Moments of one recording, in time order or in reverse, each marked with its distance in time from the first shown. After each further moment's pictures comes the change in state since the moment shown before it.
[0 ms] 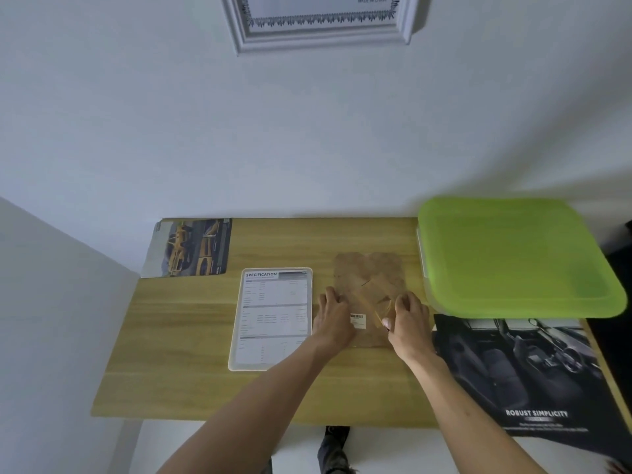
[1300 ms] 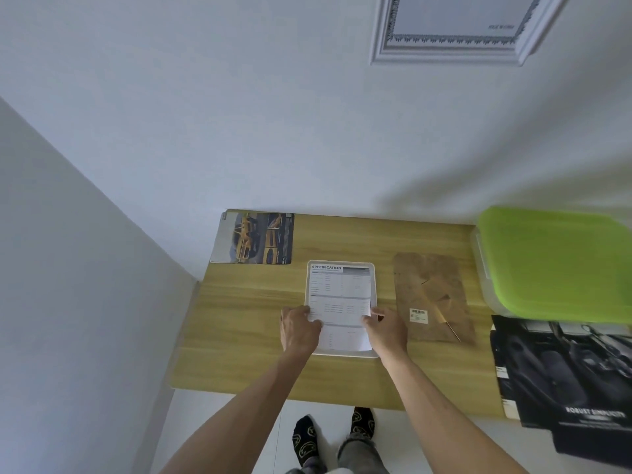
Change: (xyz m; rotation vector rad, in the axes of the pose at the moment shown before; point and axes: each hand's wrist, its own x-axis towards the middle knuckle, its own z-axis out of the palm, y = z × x) left_hand -0.067 -0.191 -0.050 -0.521 0.260 -0.363; right_hand -0.052 -0.181 0.051 0.645 -0.029 0.337
